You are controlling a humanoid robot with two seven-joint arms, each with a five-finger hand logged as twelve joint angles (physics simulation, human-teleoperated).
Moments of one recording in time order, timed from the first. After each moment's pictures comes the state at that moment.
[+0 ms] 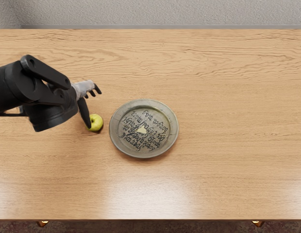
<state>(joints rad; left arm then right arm) -1.96 0.08 1.15 -1.51 -0.26 0.44 0.08 -0.04 0.00 0.11 0.02 -0.06 0.00 0.09</state>
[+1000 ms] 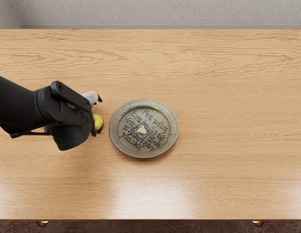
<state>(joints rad) -1.81 0.00 1.09 -1.43 -0.26 0.61 0.19 -0.04 0.00 0.11 0.02 -0.06 0.00 0.09</state>
